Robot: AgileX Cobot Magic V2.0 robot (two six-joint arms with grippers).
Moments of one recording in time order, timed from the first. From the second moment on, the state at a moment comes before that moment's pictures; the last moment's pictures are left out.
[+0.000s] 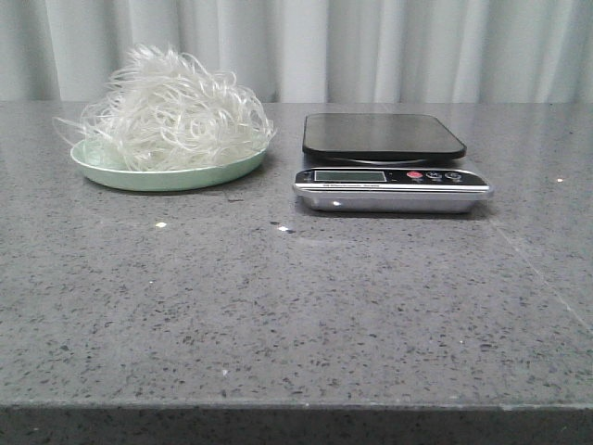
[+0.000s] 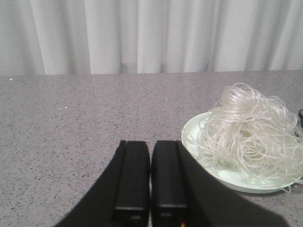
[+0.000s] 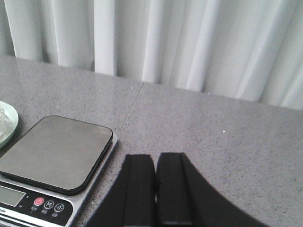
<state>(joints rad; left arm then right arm) -0.09 0.59 -0.45 -0.41 0.10 0.40 0.09 0.57 -0.57 0.19 0.19 -0.24</state>
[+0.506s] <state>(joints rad) -0.09 0.59 -0.45 -0.41 0.10 0.40 0.09 0.23 -0.29 0.20 0.09 -0.24</state>
